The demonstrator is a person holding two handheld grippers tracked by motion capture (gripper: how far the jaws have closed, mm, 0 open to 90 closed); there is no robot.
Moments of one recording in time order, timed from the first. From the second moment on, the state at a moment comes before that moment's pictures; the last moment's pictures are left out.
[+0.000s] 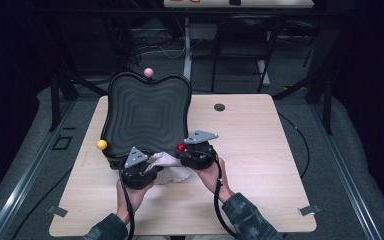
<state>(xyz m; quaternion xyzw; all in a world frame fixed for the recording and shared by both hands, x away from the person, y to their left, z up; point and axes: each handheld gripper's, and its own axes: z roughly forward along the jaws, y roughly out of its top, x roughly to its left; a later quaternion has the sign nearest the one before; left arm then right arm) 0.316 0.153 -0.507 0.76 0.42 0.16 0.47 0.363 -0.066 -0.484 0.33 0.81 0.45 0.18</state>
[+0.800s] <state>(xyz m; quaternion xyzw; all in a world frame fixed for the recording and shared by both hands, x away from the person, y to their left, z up) 0.325 0.199 -0.512 0.74 0.47 0.19 0.44 0.363 -0.066 -0.484 0.33 0.81 0.45 0.18</state>
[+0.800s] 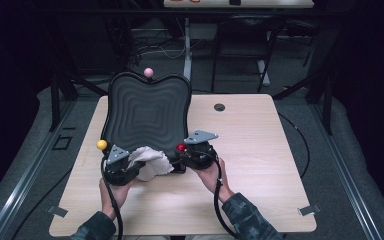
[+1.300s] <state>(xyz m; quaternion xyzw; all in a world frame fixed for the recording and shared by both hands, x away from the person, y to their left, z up) 0.318 0.244 -0.512 0.72 0.51 0.21 0.43 0.363 -0.066 -0.484 0.33 0.81 0.45 0.18</state>
